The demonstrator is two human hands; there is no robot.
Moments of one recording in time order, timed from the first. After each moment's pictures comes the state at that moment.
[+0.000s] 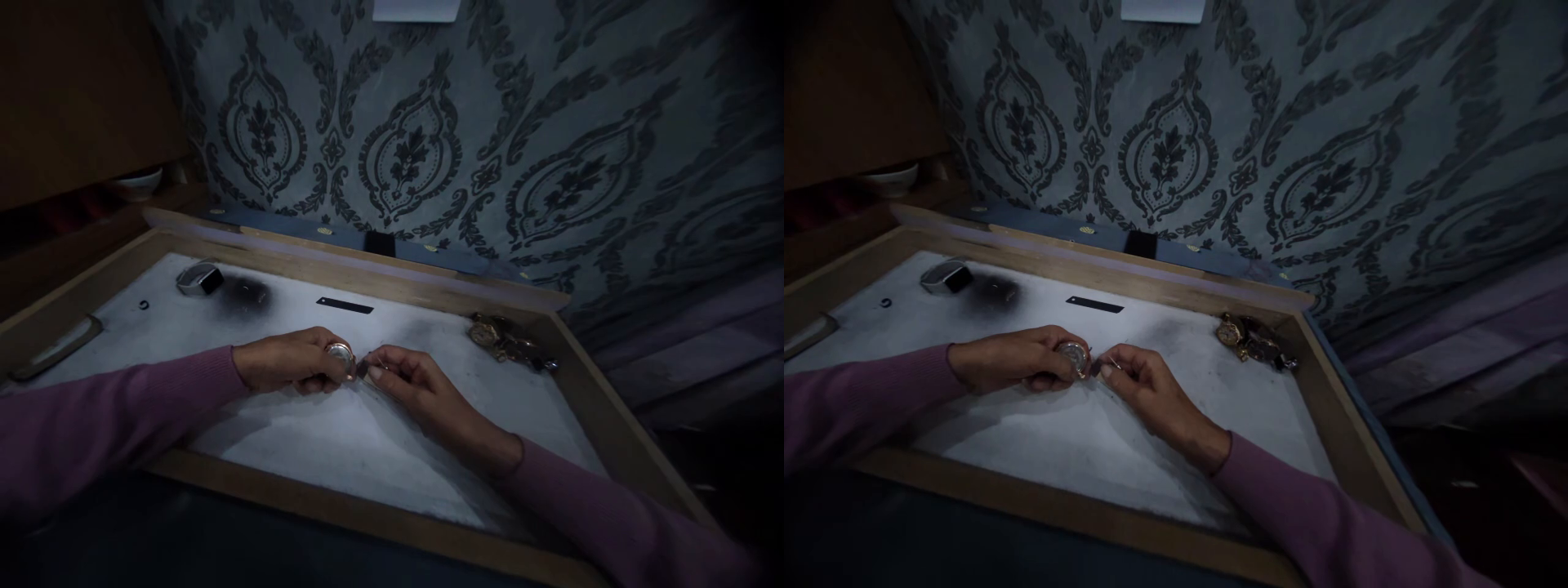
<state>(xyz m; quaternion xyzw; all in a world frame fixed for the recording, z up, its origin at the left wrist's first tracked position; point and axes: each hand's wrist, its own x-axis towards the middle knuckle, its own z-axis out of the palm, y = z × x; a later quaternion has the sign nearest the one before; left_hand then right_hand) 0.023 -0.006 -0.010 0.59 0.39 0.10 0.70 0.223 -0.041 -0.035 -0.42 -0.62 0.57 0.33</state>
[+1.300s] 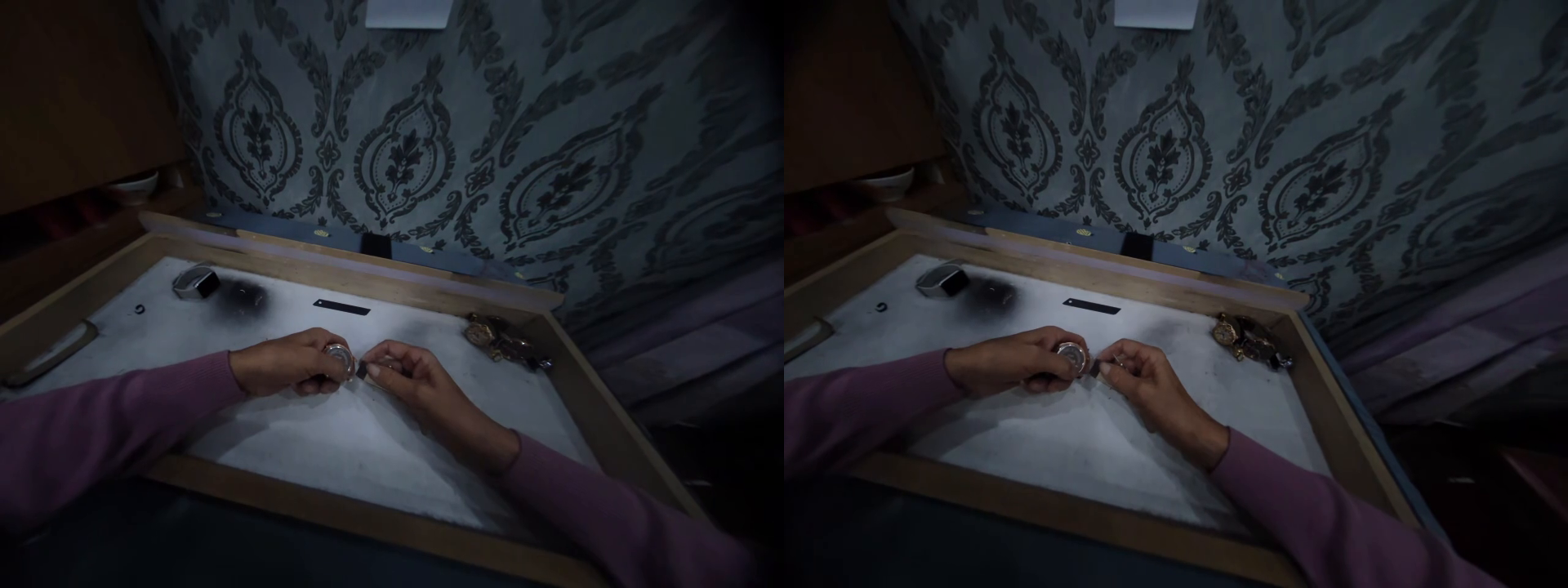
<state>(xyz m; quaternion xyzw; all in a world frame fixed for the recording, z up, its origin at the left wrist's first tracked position) 0.025 -0.008 -0.006 0.59 0.37 0.12 0.70 0.226 -0.039 -0.037 -0.45 -0.57 0.59 0.35</state>
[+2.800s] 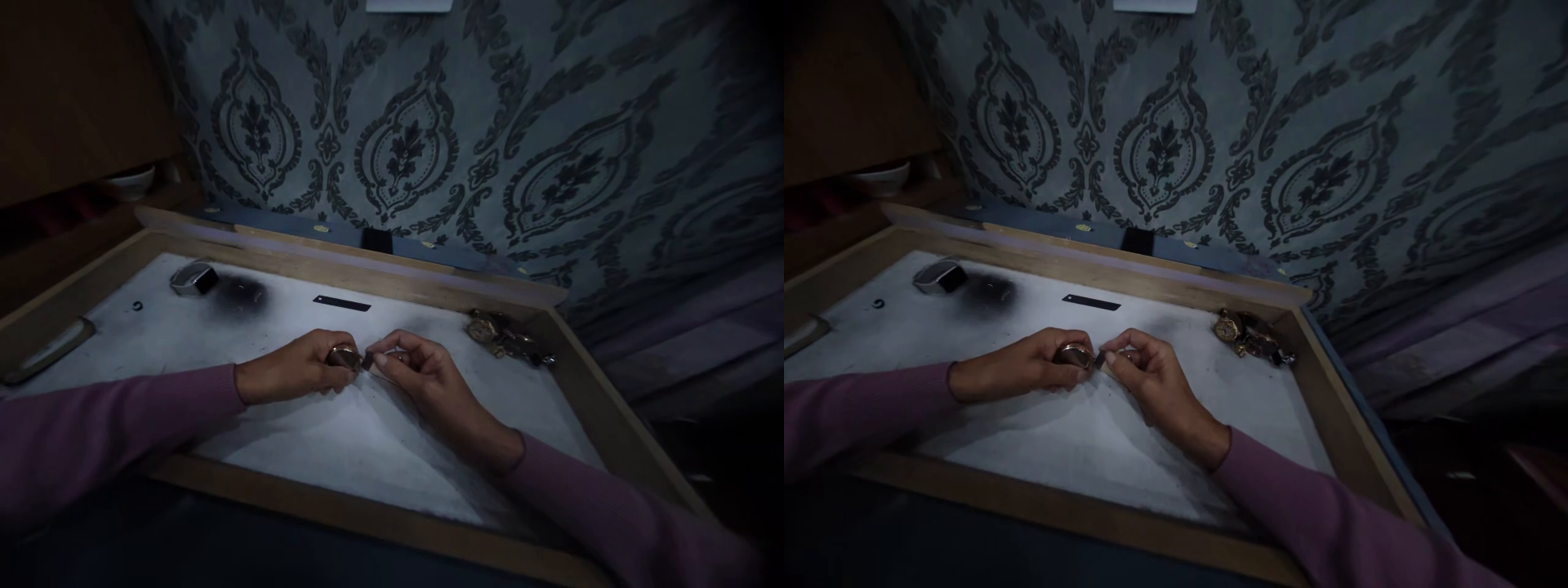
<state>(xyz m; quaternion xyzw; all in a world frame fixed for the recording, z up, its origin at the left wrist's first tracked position) 0.029 -0.013 -0.018 0.67 0.34 0.18 0.64 0.224 -0.041 -0.035 -0.46 -0.55 0.57 0.40</state>
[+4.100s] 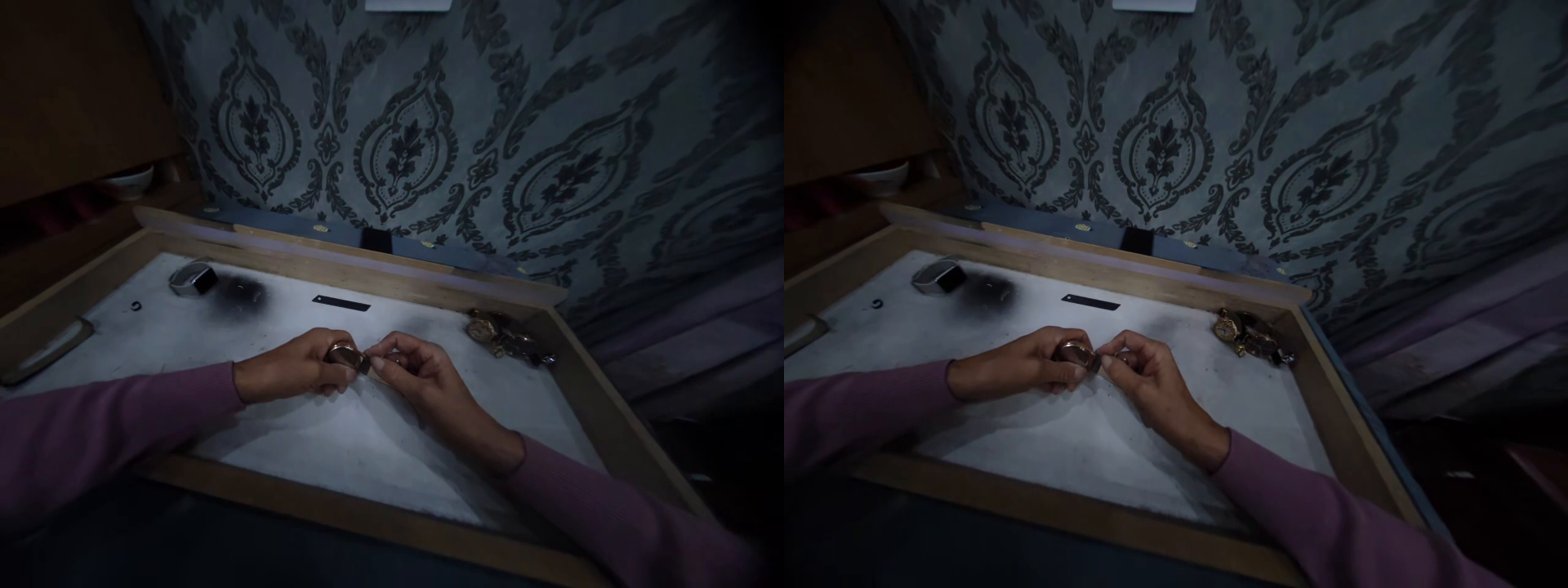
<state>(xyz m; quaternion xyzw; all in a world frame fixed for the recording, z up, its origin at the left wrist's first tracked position) 0.029 -0.013 -0.016 0.63 0.35 0.17 0.67 0.222 -0.044 -0.028 -0.44 -0.57 0.57 0.39</state>
